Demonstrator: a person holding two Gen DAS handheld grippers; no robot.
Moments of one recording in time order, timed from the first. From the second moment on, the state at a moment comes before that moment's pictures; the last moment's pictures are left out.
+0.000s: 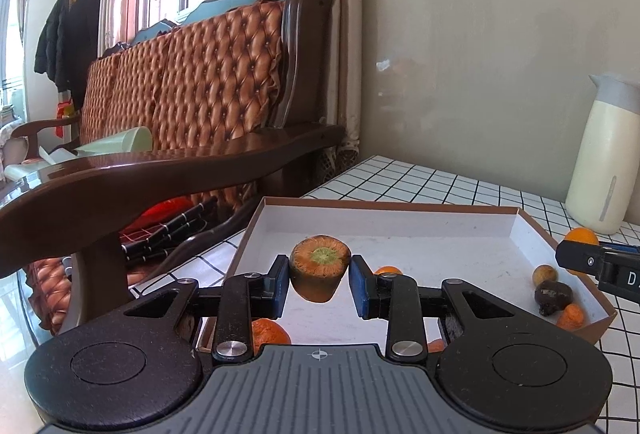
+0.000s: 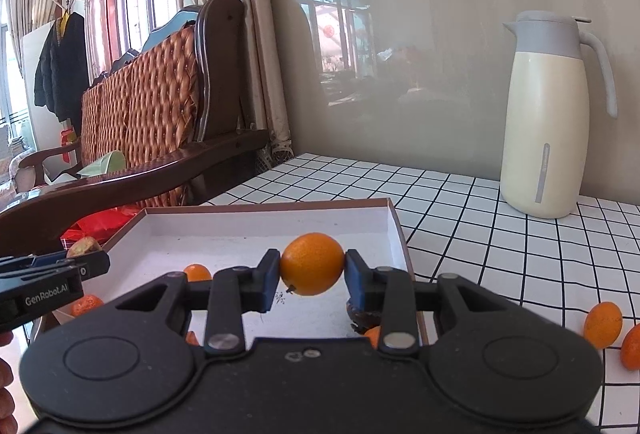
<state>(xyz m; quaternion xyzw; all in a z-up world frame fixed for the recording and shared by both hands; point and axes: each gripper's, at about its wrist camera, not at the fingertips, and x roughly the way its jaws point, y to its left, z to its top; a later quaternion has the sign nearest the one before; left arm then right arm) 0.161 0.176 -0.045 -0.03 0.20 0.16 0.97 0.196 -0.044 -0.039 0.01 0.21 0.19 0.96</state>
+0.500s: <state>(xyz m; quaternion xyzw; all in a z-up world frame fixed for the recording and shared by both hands) 0.187 0.183 -0.054 -0.03 0.21 0.19 0.96 0.220 -0.042 -0.045 0.02 0.21 0.16 0.96</state>
